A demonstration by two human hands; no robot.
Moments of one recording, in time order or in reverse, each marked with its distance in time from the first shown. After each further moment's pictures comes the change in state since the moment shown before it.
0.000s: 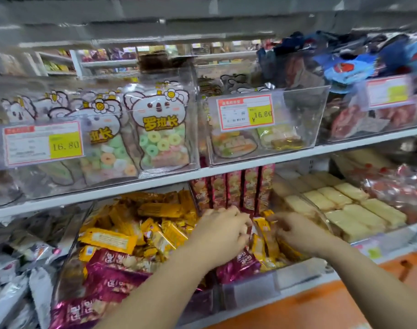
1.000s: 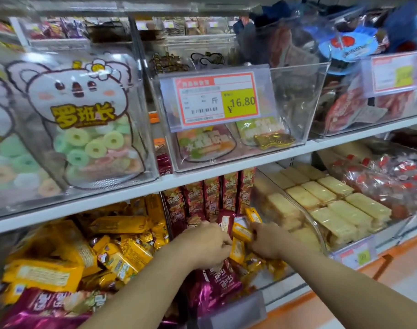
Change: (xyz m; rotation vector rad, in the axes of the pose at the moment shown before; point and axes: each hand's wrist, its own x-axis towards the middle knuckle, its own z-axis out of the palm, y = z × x) left_hand 0.058 -0.025 0.049 -0.177 -0.461 -0.026; right_hand 0.061 0.026 0.038 -0.244 -0.223 0.323
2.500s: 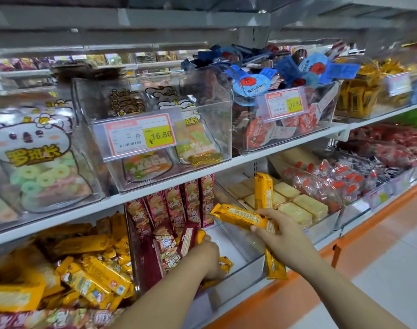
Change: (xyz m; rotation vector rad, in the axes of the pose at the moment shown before) left_hand 0.047 0.074 0.033 0.074 -0.094 -0.152; right_hand -0.094 0.089 -0.025 0.610 0.668 -0.240
